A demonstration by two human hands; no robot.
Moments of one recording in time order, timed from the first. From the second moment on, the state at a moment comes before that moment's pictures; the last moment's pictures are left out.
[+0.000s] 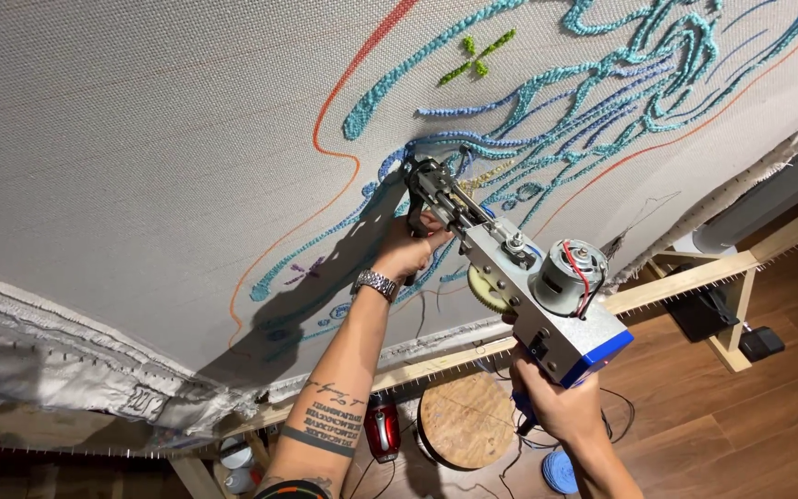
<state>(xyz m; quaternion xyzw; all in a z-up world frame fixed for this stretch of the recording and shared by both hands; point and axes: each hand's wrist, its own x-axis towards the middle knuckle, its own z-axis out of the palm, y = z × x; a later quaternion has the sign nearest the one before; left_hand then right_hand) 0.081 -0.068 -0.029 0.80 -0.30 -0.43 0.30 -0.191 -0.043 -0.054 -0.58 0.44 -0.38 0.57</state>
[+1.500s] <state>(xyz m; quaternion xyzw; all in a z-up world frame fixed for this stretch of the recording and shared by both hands) -0.034 -0.024 -0.001 0.52 -0.39 -0.53 0.55 -0.312 -0.062 -0.002 -0.56 0.21 -0.39 0.70</state>
